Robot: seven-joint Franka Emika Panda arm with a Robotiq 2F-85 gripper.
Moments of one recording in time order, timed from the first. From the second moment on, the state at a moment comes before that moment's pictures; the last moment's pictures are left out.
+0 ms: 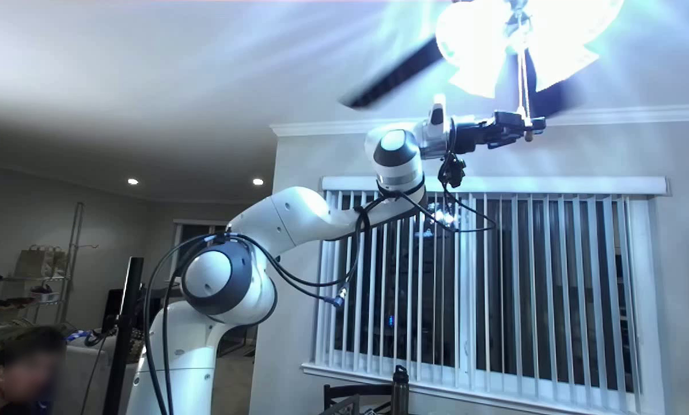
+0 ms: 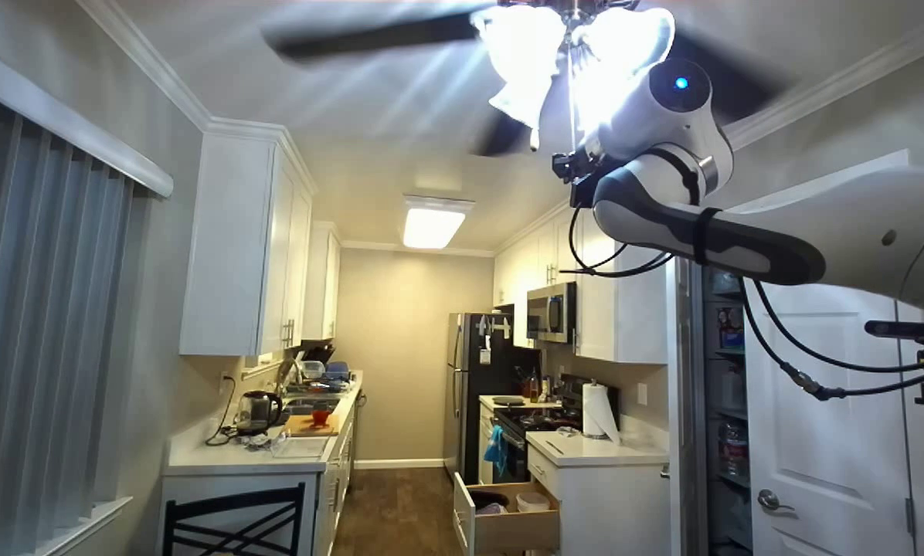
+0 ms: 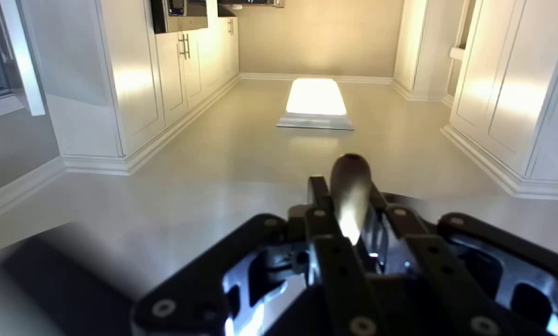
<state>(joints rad) -1.38 -0.36 1.11 -1.15 -0.41 2.50 0.66</state>
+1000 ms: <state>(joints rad) -1.34 -0.36 1.11 -1.14 -0.39 2.43 0.65</state>
